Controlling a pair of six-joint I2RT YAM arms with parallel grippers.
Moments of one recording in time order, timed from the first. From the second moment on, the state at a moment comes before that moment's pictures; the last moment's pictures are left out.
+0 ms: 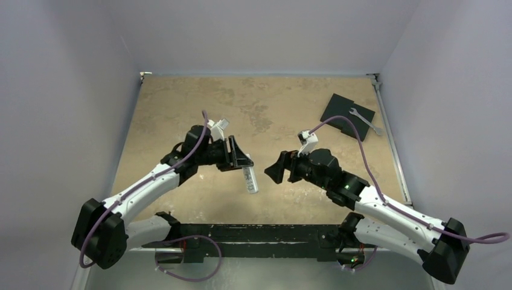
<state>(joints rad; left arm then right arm) -0.52 1.11 0.68 -0.09 0.56 -0.87 0.84 0.86 0.58 -0.09 0.01 0.65</state>
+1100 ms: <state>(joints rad) -0.85 1.58 0.93 -0.37 -0.09 -0.74 0.84 0.86 0.63 -0.34 0.23 0.62</state>
